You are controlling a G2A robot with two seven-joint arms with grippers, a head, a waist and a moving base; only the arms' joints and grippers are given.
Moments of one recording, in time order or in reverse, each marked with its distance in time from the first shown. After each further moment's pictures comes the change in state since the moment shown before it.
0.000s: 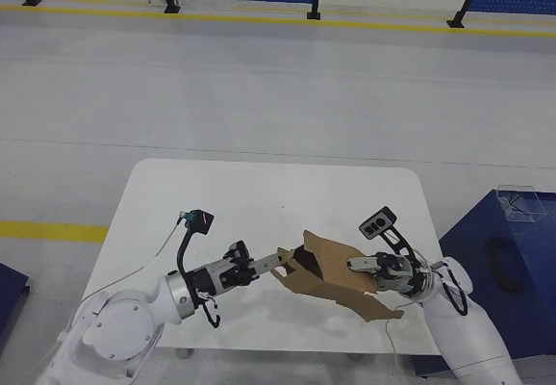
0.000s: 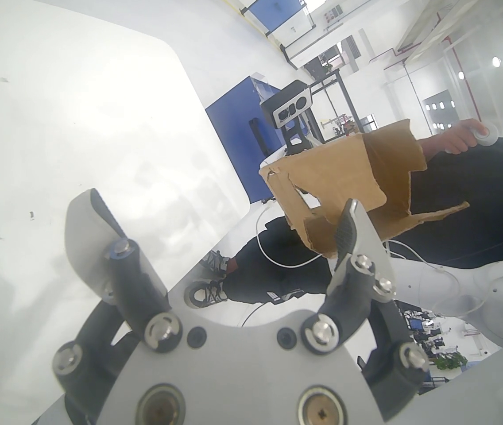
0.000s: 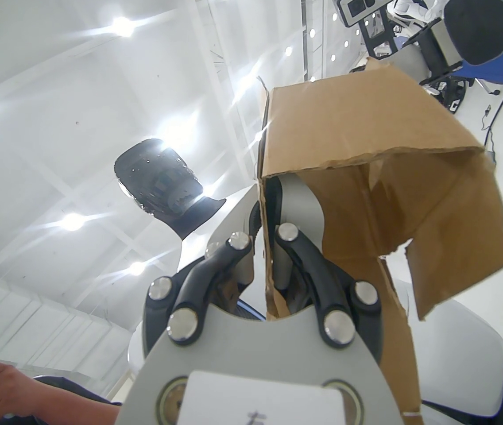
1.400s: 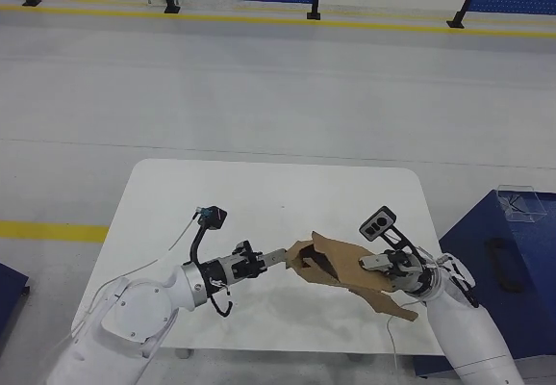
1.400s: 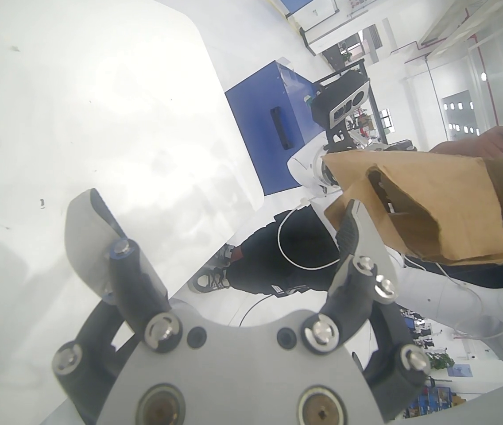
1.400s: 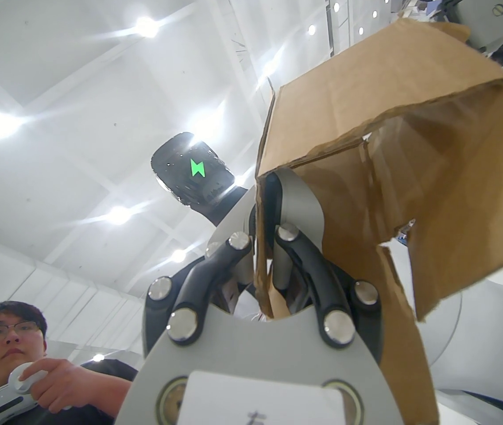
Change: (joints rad) left arm -0.097 -0.023 0.081 0.126 0.005 0.043 -0.006; right arm 0.006 0.002 0.012 -0.007 0.077 0.169 0.039
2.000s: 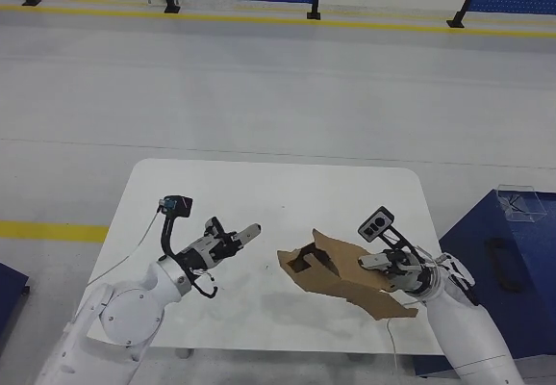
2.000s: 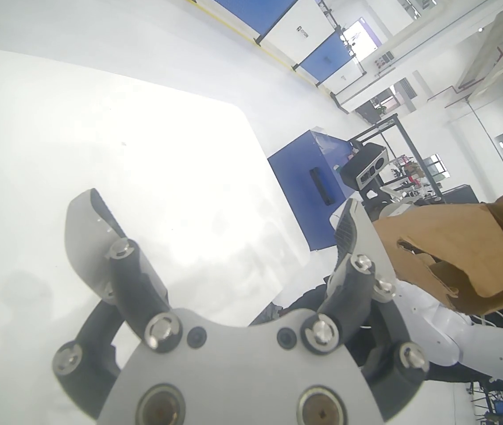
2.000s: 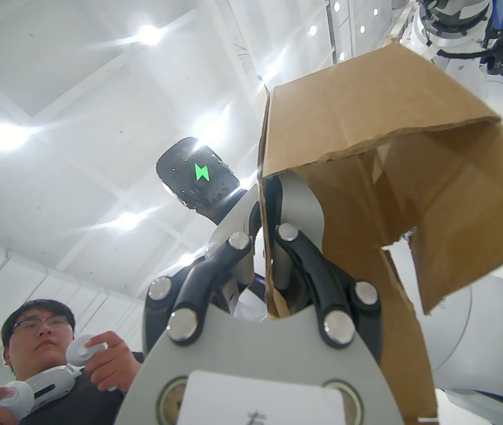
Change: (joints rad) left arm 0.061 0.010 -0.083 -0.028 0.197 -0.024 0.204; right arm -0.004 -0.002 -0.010 0.001 0.014 0.032 -0.020
